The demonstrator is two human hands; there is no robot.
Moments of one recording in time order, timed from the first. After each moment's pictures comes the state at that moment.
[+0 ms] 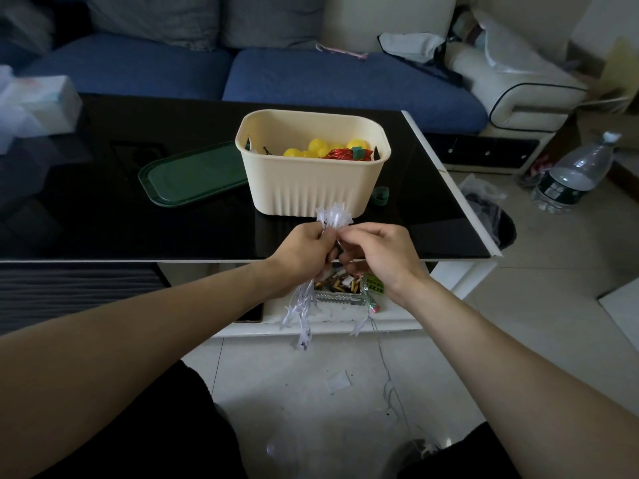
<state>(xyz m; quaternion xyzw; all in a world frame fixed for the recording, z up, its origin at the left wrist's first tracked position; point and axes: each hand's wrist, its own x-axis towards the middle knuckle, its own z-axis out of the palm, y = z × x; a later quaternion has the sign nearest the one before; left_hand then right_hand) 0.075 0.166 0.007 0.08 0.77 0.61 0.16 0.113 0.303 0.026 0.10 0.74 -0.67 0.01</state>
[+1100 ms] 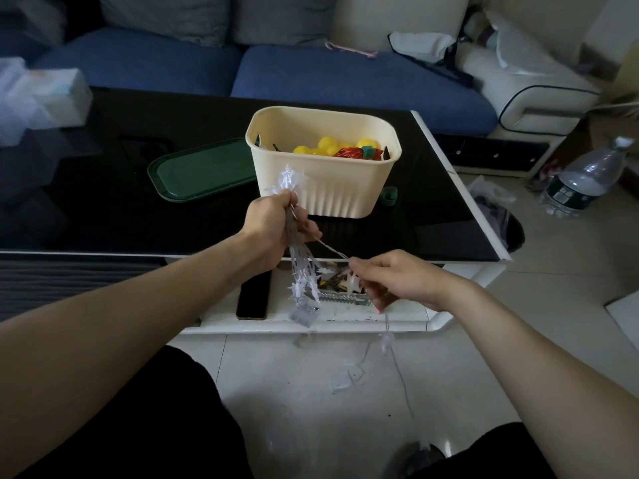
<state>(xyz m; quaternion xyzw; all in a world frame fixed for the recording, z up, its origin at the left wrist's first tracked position) 0.046 0.134 0.026 -0.10 0.53 0.83 0.13 0.110 0.340 0.012 0.01 0.84 -0.48 0.26</state>
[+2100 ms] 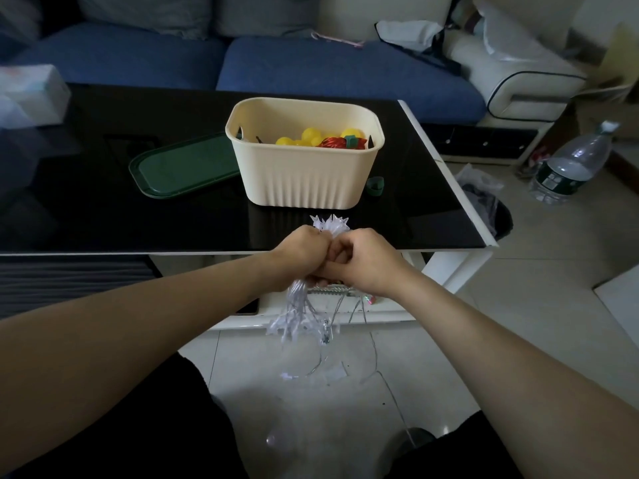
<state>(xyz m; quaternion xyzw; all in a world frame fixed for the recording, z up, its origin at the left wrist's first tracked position) 0.073 0.179 -0.001 0.01 0.82 0.53 0.23 0.112 0.309 0.009 -0.06 0.90 -0.42 0.08</state>
